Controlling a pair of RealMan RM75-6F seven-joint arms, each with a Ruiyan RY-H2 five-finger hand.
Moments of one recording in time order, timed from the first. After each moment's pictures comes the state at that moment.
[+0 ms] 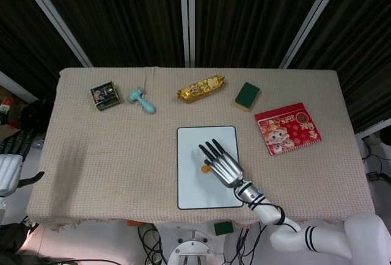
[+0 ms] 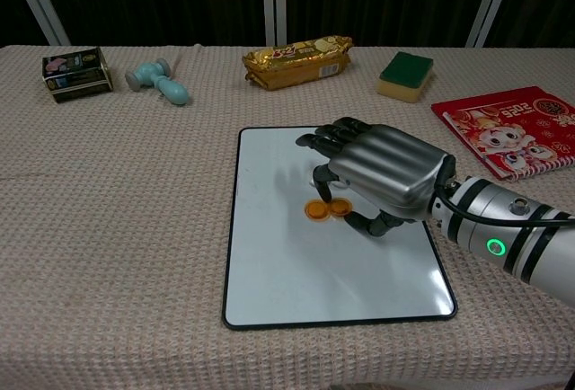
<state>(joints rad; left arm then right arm) -0.13 -1.12 -0.03 -1.38 1.49 1.42 -0.12 0.64 -1.77 0.05 -1.36 -1.42 0.98 -0.63</state>
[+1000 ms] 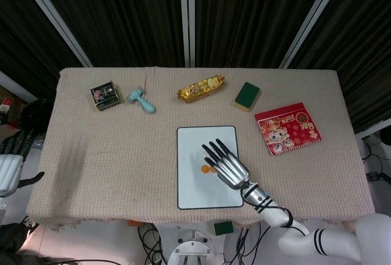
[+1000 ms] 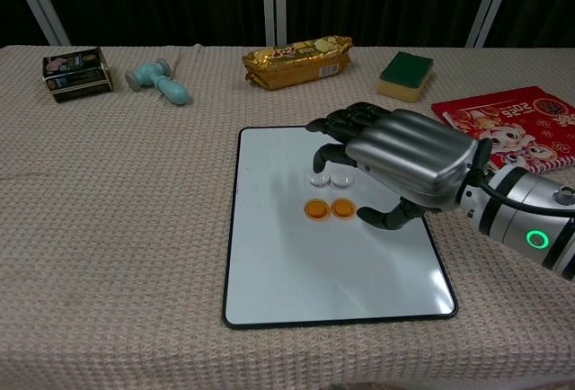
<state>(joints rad) -0.13 -1.12 -0.03 -1.39 1.49 1.42 -0.11 0.62 -1.69 0.03 -1.45 -1.49 1.07 -0.56</state>
